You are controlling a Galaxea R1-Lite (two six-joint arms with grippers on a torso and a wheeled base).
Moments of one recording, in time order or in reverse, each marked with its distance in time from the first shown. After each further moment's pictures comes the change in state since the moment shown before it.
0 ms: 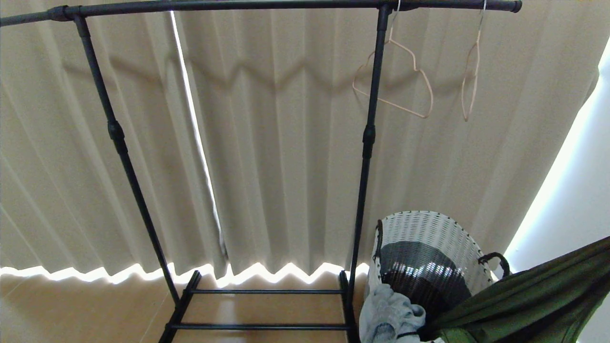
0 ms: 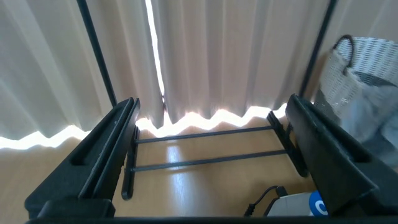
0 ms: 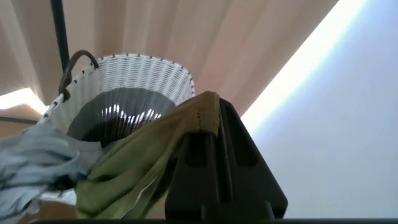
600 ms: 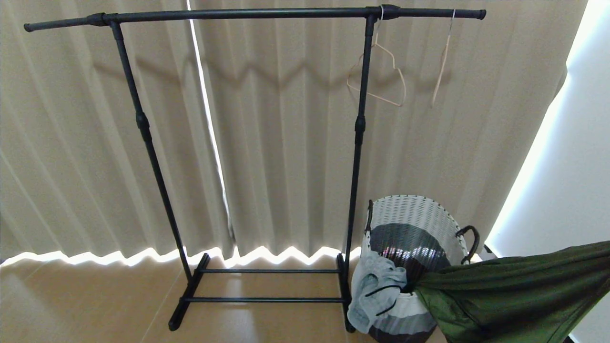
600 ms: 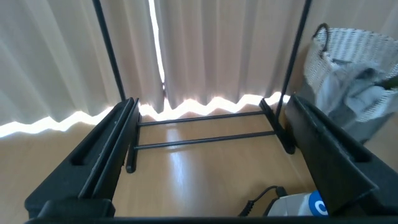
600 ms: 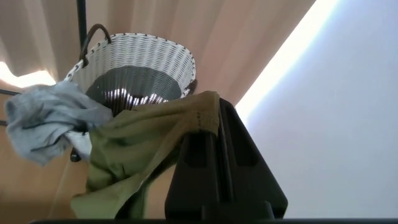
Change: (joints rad) left arm 0.000 0.000 -0.001 0.000 -0.001 -0.001; right arm 0.000 -0.037 0.034 0.001 0.018 -0.001
